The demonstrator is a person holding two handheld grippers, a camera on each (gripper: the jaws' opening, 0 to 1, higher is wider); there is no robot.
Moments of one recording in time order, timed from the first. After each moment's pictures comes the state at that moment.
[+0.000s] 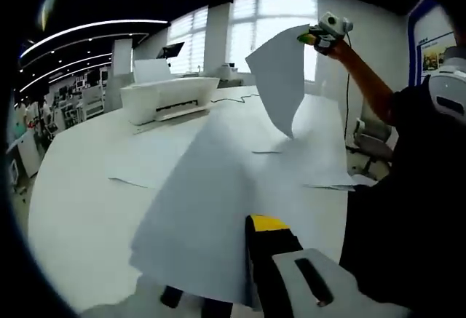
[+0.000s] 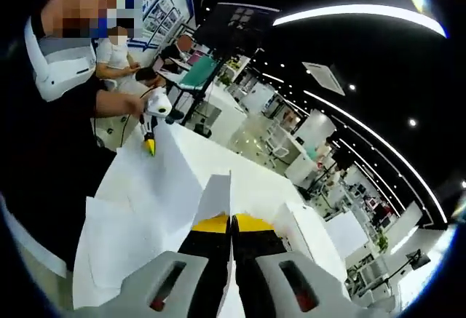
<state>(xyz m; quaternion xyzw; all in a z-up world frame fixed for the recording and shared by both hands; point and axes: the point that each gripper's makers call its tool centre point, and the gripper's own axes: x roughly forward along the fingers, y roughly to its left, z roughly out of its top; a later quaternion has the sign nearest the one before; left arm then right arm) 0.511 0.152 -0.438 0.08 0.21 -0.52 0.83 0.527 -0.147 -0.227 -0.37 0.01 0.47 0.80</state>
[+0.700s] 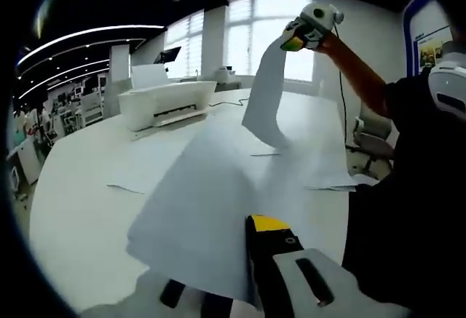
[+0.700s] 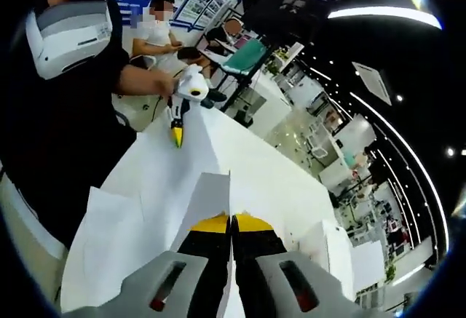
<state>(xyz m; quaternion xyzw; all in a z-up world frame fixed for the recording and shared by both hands) 0.512 0.147 -0.435 0.09 0.19 -0.52 0.83 0.541 -0.053 -0.275 -0.45 0.06 0.55 0.70</state>
